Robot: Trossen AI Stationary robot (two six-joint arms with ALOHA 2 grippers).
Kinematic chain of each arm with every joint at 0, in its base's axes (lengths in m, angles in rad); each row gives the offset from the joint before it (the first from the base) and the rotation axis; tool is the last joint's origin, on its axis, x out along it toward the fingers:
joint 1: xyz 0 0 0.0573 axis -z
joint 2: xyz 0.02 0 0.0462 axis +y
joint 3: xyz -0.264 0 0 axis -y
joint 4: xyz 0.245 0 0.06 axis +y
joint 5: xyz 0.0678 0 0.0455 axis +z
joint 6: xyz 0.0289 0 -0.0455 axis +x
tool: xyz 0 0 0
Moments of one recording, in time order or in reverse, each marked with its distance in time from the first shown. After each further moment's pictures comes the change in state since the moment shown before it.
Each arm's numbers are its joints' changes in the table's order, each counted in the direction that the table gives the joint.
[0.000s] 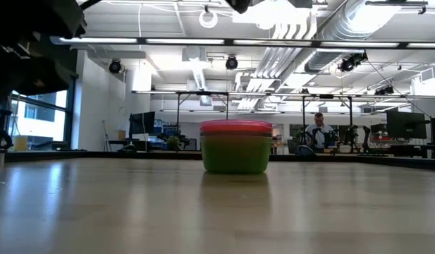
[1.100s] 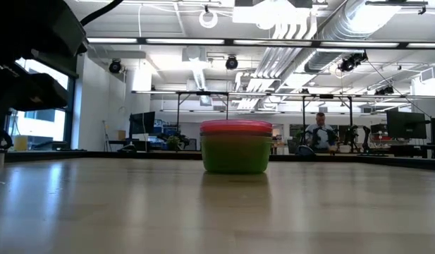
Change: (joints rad) left arm 0.019 0.103 0.002 -0.078 0.005 -0.032; right arm -0.001 -0.274 0.000 -0.166 -0.016 -0.042
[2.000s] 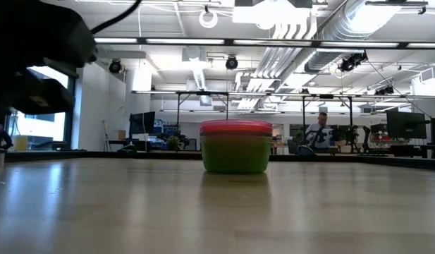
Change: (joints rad) left arm -0.052 0.013 0.002 0.008 -0.026 0.010; right arm 0.000 -0.007 0.000 0.019 0.001 0.007
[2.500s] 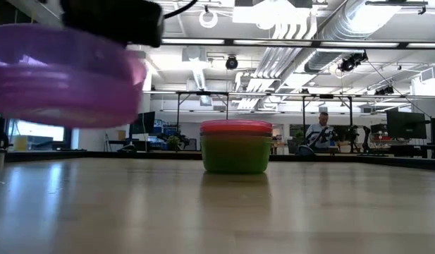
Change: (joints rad) left arm -0.259 -0.001 0.191 0.126 0.006 0.150; right arm -0.055 0.001 0.000 0.071 -0.038 0.000
